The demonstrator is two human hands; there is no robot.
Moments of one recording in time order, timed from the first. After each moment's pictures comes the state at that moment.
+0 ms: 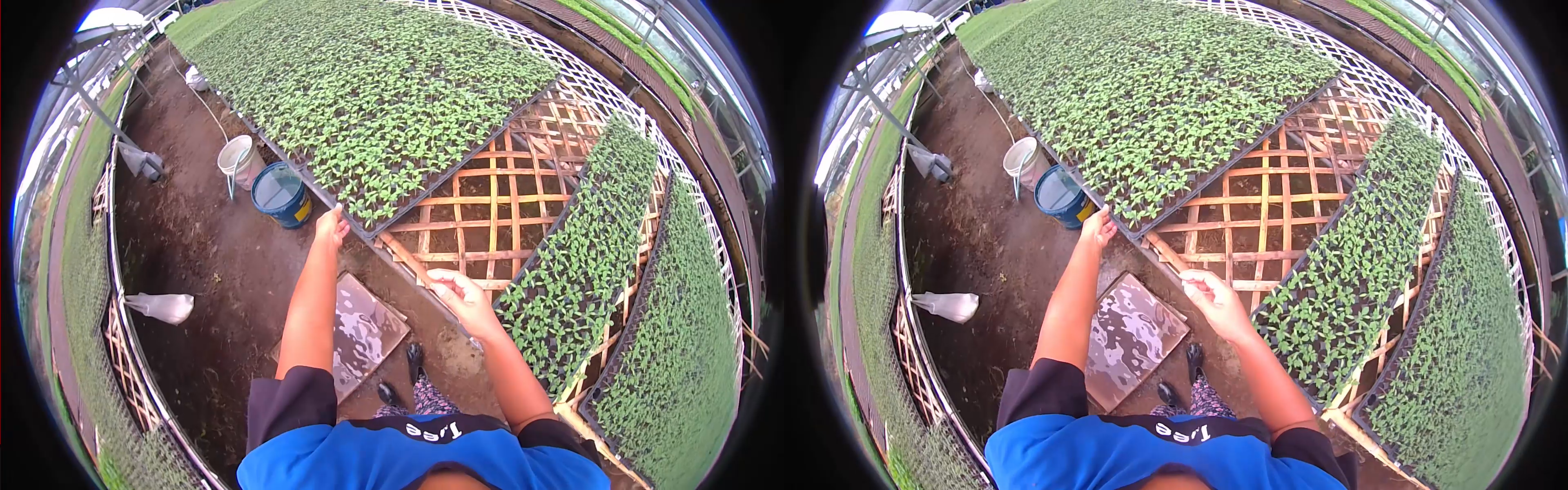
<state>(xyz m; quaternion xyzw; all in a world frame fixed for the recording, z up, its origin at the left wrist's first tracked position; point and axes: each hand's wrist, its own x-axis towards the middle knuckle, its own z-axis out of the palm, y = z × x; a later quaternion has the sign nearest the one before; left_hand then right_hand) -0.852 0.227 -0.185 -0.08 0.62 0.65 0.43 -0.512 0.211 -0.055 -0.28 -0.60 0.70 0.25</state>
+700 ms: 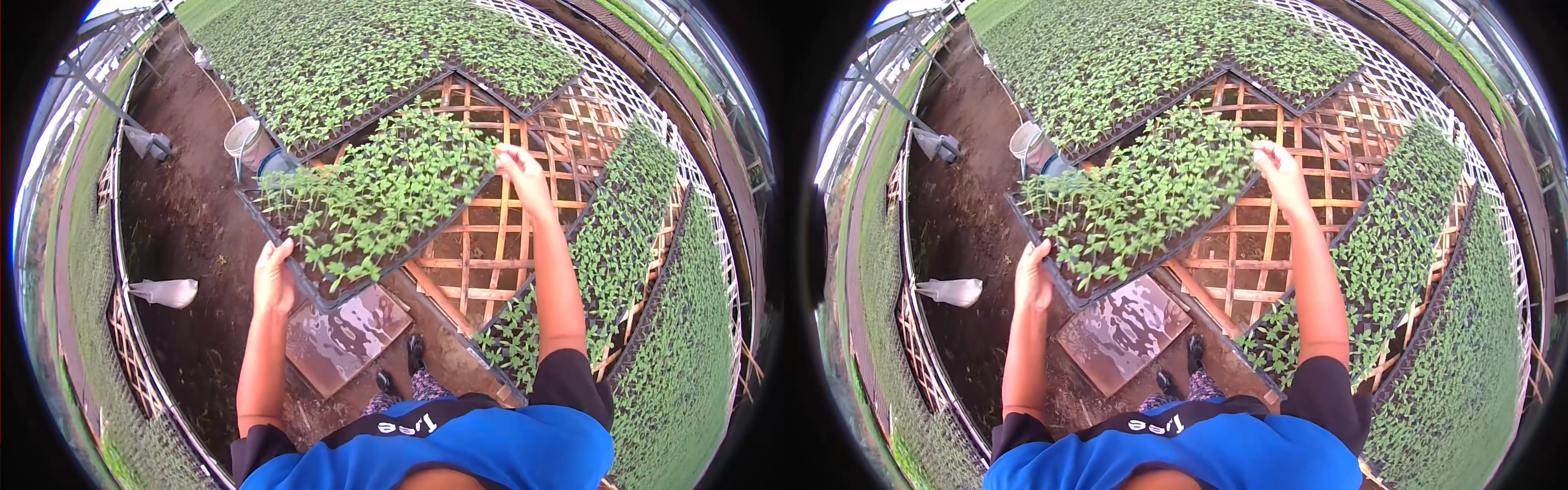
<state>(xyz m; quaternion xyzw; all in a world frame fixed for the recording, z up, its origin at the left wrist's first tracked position) -0.787 0.115 -0.004 0.08 0.53 0.76 0.36 -0.549 0.441 -0.026 -0.33 -0.68 0.57 0.32</state>
